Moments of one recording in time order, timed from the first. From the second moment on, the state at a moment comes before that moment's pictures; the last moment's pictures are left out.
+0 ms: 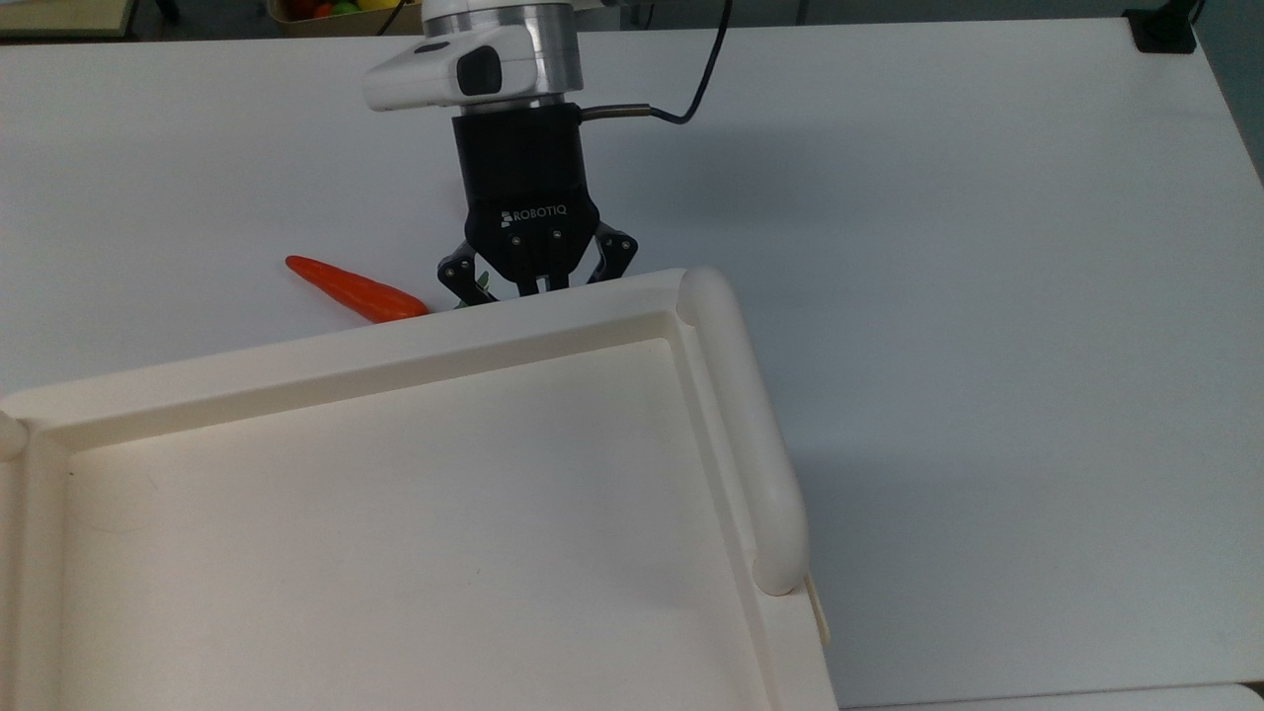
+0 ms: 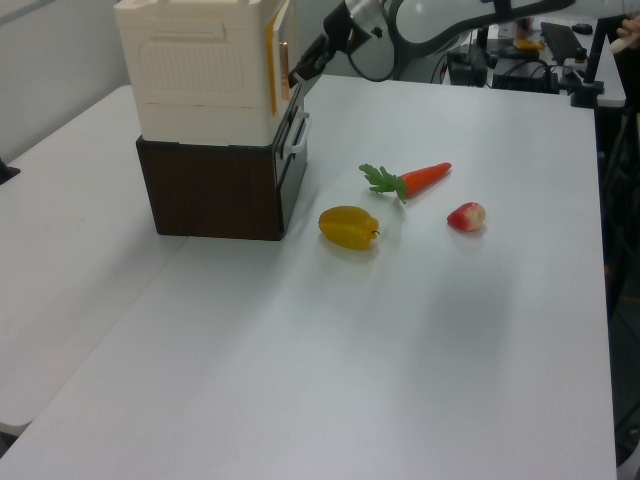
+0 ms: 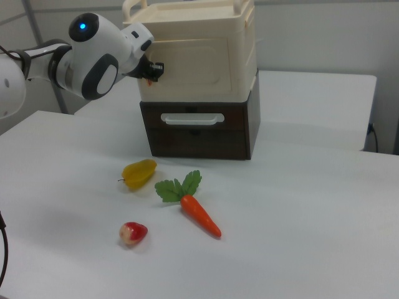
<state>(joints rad) 0.24 0.40 -0.14 -1.48 0.33 2.73 -0.42</state>
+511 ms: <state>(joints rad) 0.26 0.42 -0.15 -1.46 0.33 2.77 -0.36</state>
